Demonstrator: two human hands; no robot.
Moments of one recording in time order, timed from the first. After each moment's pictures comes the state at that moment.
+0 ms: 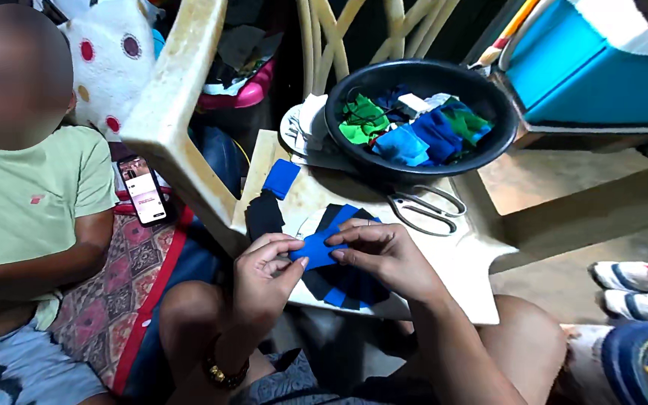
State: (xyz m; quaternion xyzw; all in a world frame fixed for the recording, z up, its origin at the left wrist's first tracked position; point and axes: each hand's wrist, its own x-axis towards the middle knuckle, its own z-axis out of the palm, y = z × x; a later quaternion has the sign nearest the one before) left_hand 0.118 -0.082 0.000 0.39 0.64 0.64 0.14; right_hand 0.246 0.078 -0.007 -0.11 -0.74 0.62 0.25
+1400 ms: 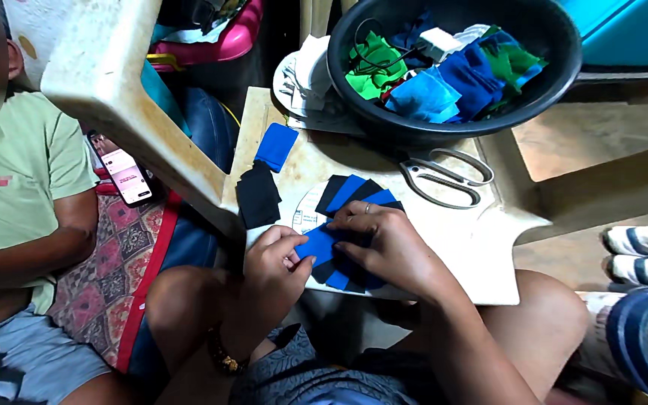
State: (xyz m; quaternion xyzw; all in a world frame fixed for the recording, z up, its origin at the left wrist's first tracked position) left_hand 0.121 -0.082 -0.032 0.46 0.75 0.45 0.10; right_hand 0.245 0.077 -0.023 -0.14 -0.89 0.38 0.19
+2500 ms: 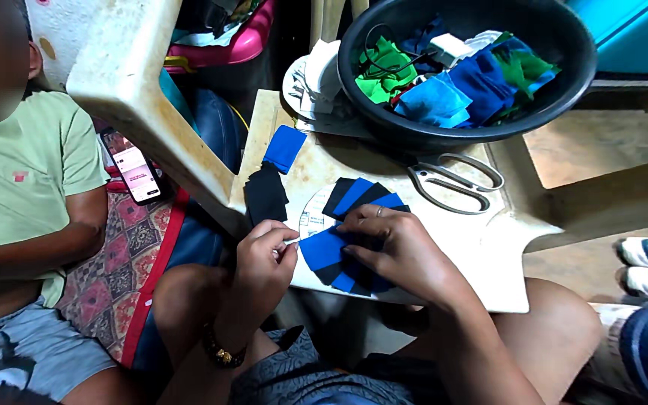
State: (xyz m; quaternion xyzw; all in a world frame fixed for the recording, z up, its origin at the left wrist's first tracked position) left_hand 0.104 -0.087 -0.027 0.45 0.76 0.46 0.08; right_hand 0.249 0.078 -0.024 -0.14 -0.89 0.39 0.20
